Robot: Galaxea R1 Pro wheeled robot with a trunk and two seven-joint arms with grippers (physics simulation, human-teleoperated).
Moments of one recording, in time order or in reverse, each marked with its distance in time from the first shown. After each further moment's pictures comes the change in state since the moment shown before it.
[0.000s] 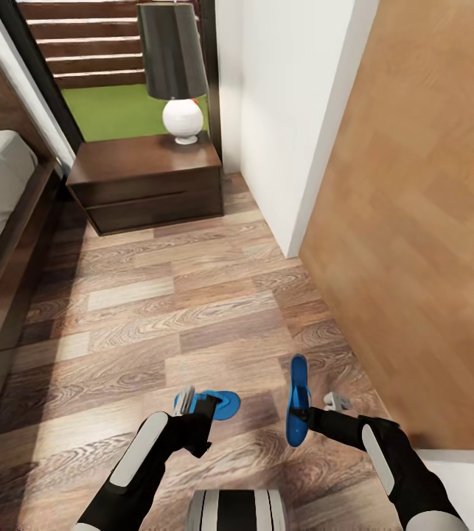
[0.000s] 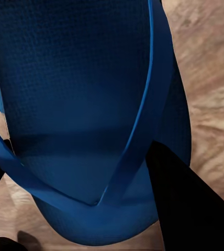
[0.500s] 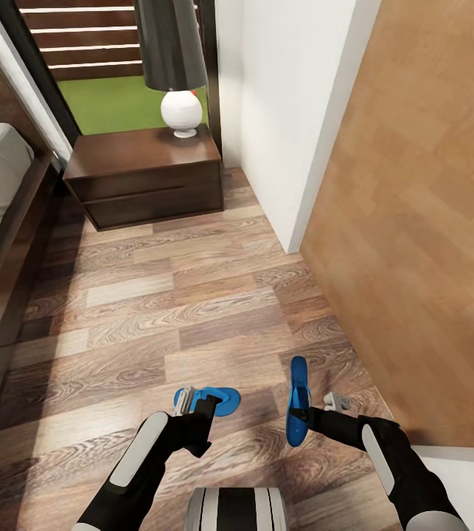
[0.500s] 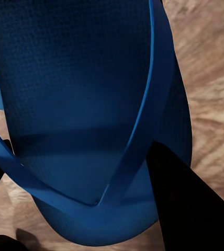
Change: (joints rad) left arm 0.000 0.000 -0.001 0.000 0.000 0.000 -0.001; right arm 0.000 0.000 0.000 0.000 -0.001 0.000 0.000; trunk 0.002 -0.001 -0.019
